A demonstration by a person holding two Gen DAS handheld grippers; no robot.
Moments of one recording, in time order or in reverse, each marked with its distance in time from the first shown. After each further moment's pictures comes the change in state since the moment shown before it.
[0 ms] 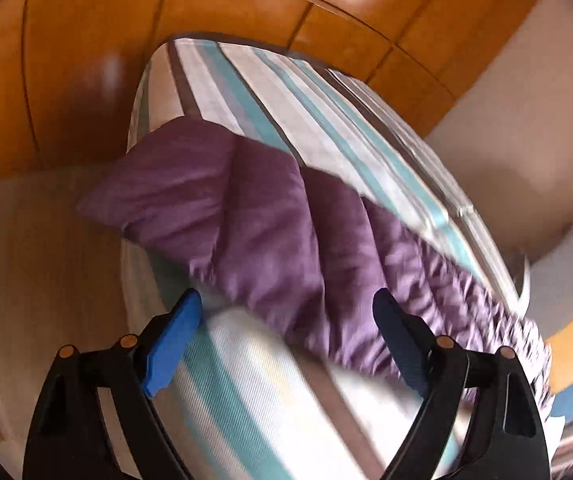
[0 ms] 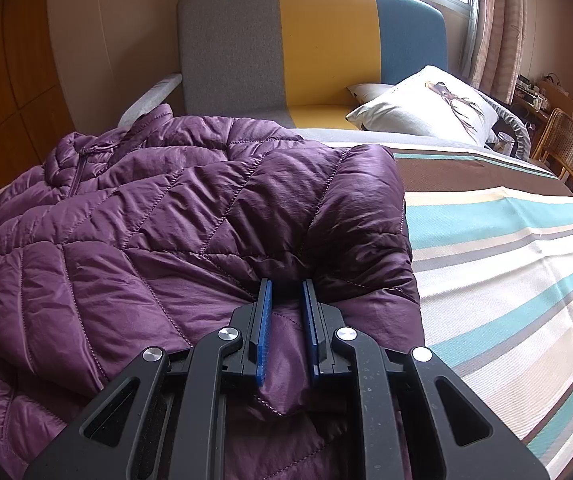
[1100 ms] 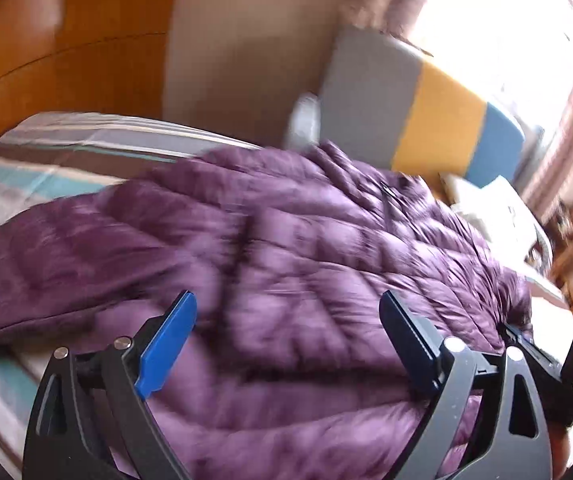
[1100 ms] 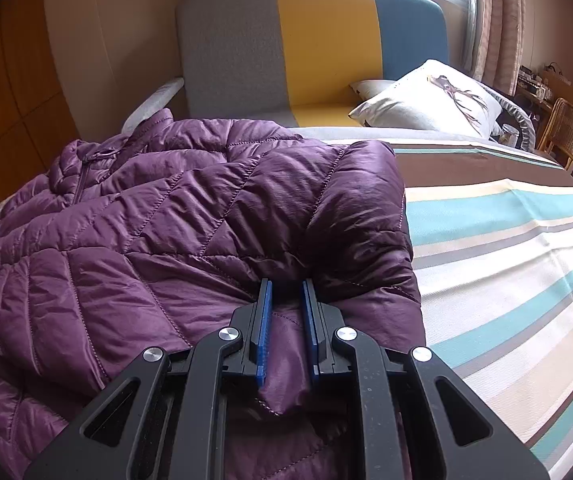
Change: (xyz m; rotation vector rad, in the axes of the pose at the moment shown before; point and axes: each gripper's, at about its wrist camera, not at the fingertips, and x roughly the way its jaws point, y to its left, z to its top) left arm -0.054 -0.283 -0.191 0.801 0.117 -0.450; right arm 0.000 -0.006 0.000 0.029 0.003 0.038
